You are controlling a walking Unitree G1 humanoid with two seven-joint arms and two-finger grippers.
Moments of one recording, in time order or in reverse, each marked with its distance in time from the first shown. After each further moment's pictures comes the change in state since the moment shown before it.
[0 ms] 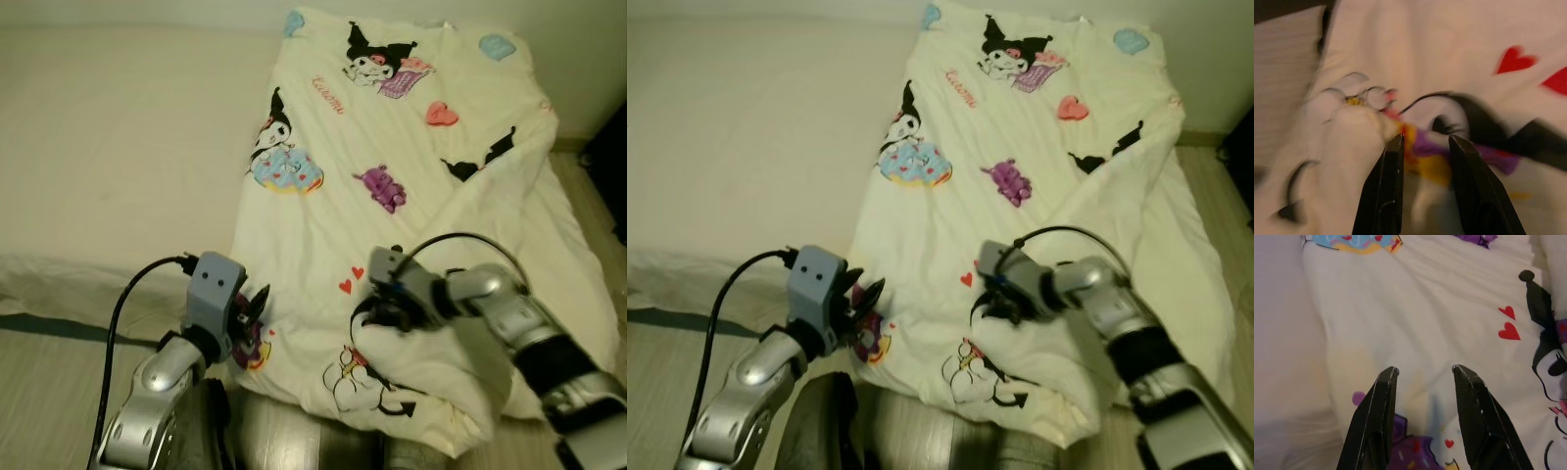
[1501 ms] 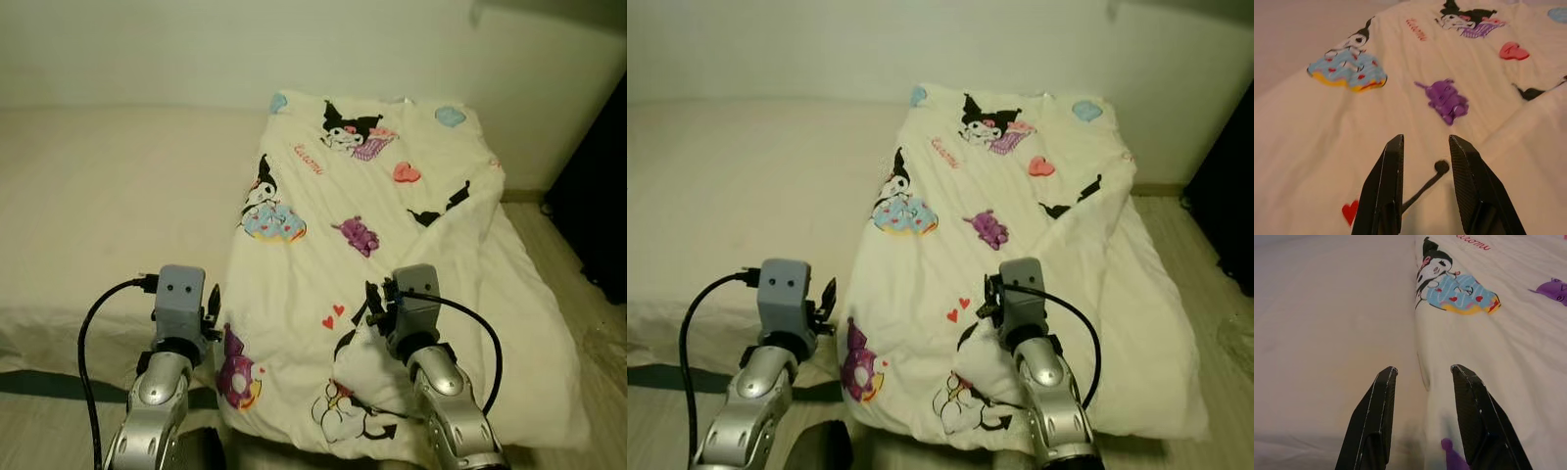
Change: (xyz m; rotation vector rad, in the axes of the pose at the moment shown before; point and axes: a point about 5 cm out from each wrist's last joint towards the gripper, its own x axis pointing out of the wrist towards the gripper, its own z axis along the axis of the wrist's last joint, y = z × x) left arm -0.005 0.027 -0.029 -0.005 0.041 0.453; right arm 0.060 0.053 0.001 0.575 -0.534 -1.064
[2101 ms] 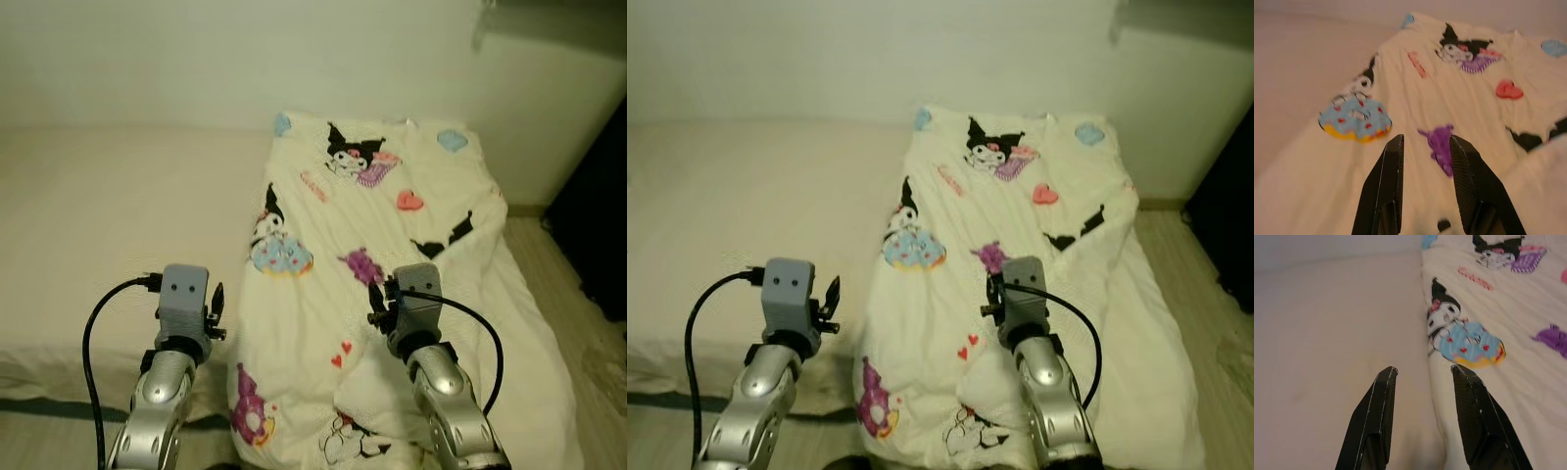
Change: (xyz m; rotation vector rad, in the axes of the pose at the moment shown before) left arm 0.002 -0.002 0.002 -0.001 -0.031 -0.010; right arm 0.000 0.000 0.004 -0.016 -0.017 -0.016
